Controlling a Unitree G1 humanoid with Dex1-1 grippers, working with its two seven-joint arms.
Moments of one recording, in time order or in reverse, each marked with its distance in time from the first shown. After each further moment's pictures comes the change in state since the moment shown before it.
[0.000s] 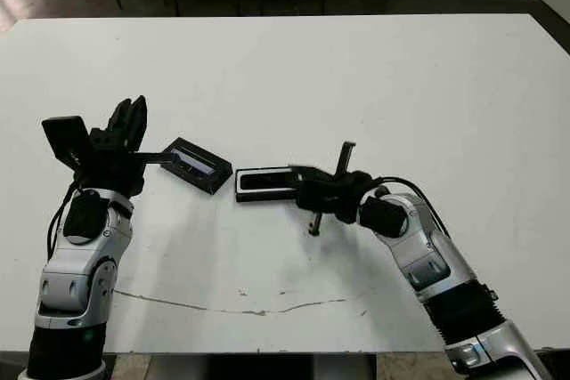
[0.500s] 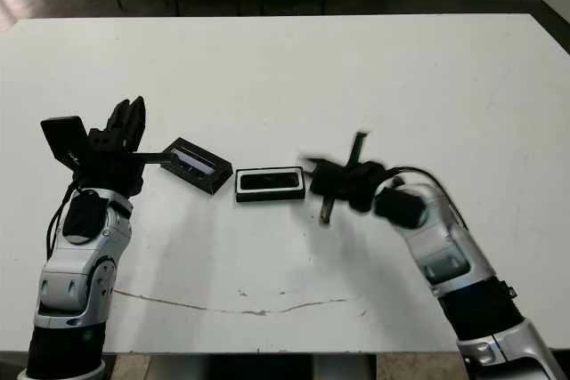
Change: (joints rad) left arm -0.005 0.004 0.012 0.001 -0.007 0.005 -0.004; right arm 0.005 0.089 -0.234 -0.088 0.206 -0.002 -0.176
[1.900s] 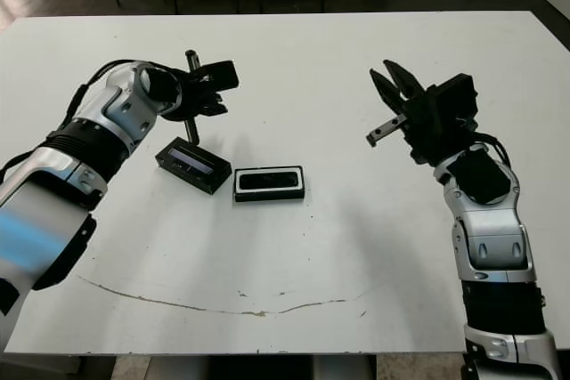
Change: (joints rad) left arm -0.961 0.248 -0.606 1.258 0.517 -0.131 -0.774; right arm 0.002 -0.025 -0.208 -0.049 0.295 0.169 -0.016
